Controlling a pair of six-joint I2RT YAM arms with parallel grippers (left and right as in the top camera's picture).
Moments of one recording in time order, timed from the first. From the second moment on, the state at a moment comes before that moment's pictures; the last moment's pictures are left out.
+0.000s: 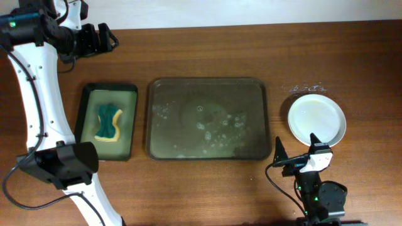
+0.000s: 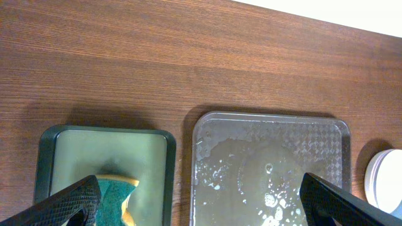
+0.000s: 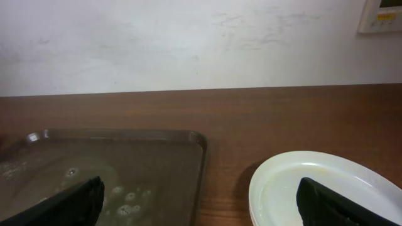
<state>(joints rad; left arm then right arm) 0.18 2.14 2.50 -1.45 0.39 0.00 0.04 0.01 0.01 -0.07 -0.05 0.08</state>
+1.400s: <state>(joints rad) 0.11 0.31 0.42 -0.26 0.22 0.04 0.05 0.01 0.01 -0.07 -0.05 0.08</state>
